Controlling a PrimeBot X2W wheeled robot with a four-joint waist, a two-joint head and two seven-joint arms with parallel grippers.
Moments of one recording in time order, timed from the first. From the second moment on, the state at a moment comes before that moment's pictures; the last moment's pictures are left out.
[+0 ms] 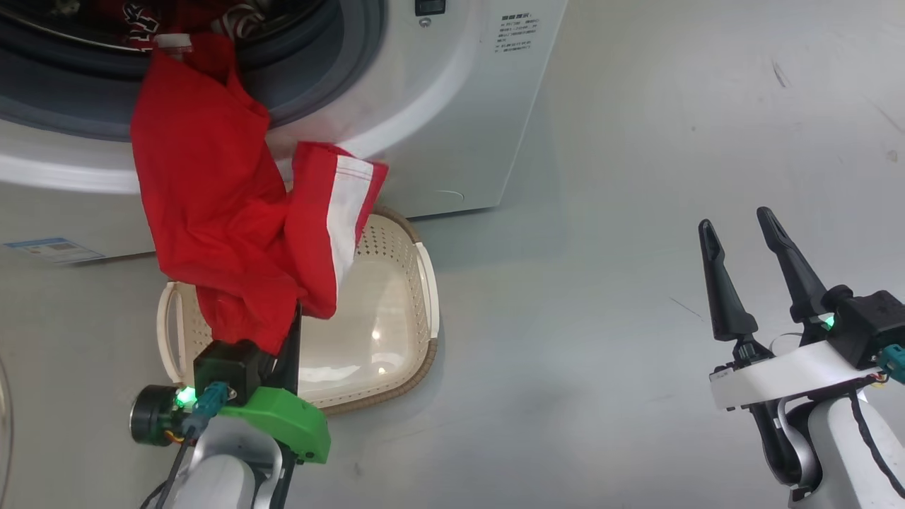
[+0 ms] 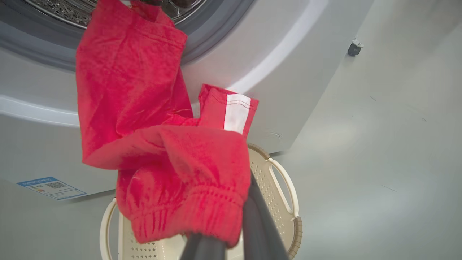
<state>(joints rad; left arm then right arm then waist) -0.16 0.05 -0.28 0.21 -0.30 0.05 -0.09 -0.10 -0.22 0.18 -0.01 0.38 0.04 -0.22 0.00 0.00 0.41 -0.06</state>
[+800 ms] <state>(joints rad) -0.39 0.05 -0.19 0.67 -0.40 0.01 0.00 -0.16 -0.18 0.20 0.03 0.39 0.06 -0.22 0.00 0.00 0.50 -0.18</state>
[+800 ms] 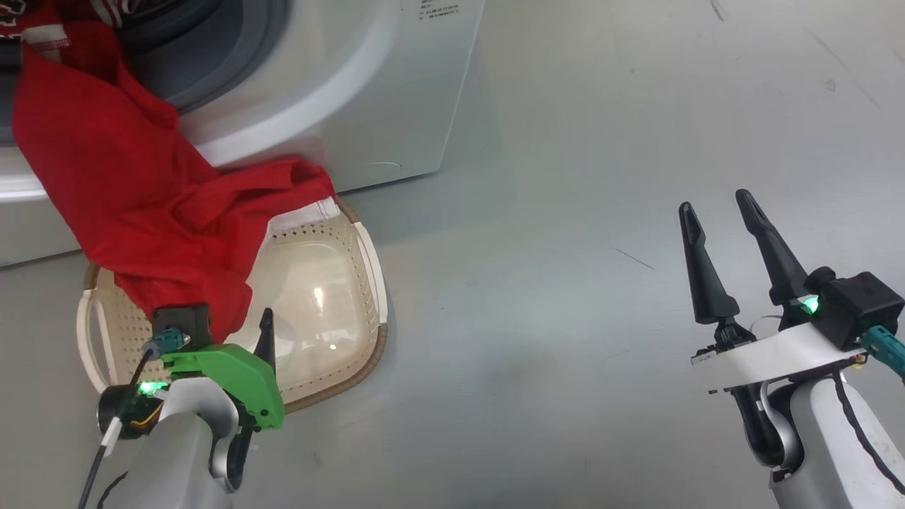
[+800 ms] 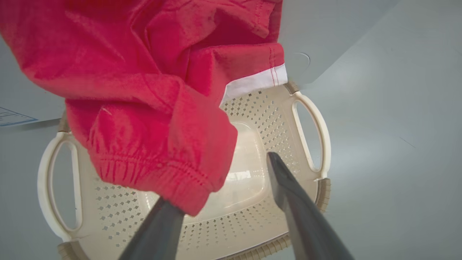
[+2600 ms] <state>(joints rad) -0.39 0.04 -0.18 0.48 -0.31 0.06 -0.25 -0.10 -0.20 0.17 0.13 0.37 0.05 -0.24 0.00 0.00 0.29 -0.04</state>
